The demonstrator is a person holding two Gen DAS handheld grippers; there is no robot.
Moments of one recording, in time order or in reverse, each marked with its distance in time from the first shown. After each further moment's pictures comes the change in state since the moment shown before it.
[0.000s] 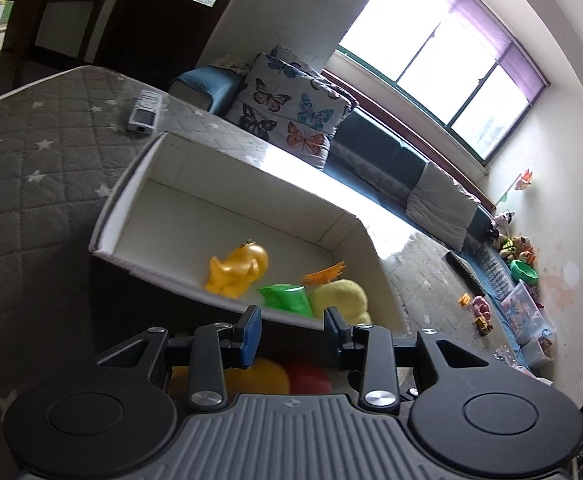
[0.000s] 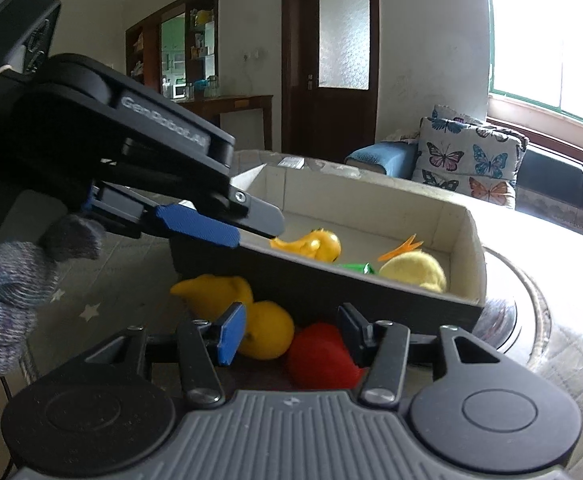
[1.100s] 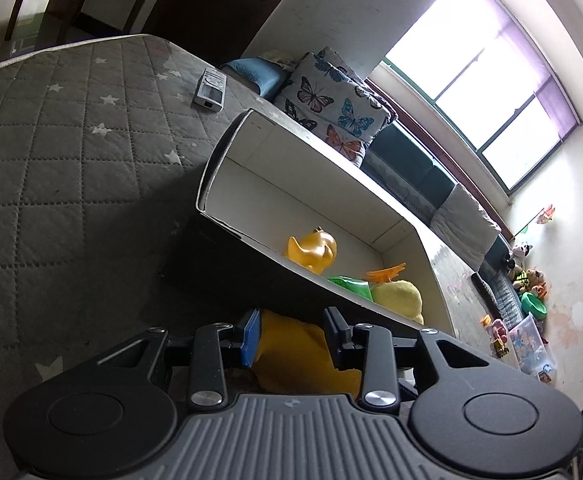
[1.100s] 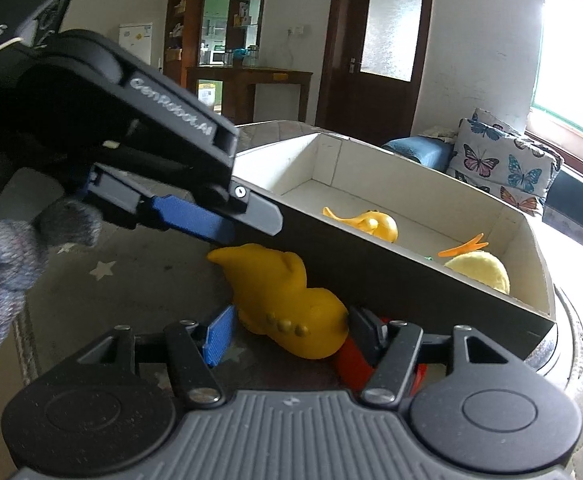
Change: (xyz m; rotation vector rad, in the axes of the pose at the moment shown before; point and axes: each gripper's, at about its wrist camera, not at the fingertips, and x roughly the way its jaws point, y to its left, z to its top) left arm -0.004 0.053 -0.010 -0.139 -0.004 0.031; right arm 0.034 0.040 -0.009 -0.152 0.067 0.044
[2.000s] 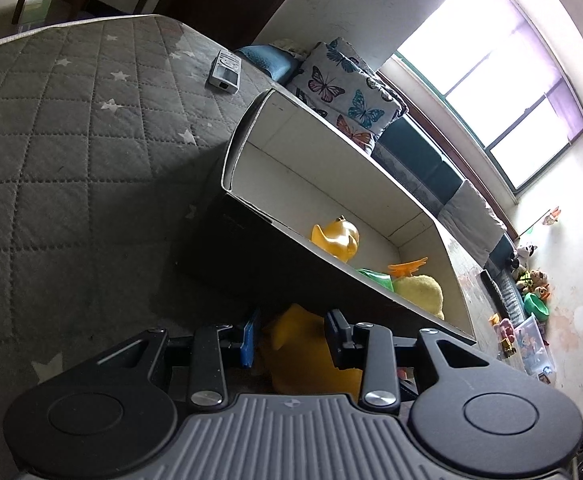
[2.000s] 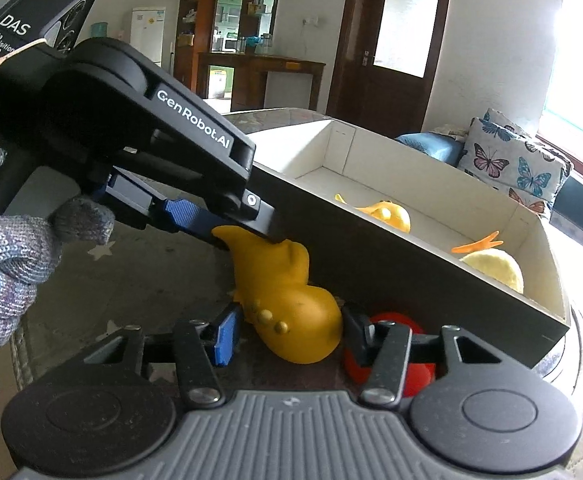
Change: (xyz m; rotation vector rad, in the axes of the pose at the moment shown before) left arm 0.015 0.015 -0.002 -0.028 0.036 0.011; right arm 0.001 0.001 0.002 -0.041 0.028 0.010
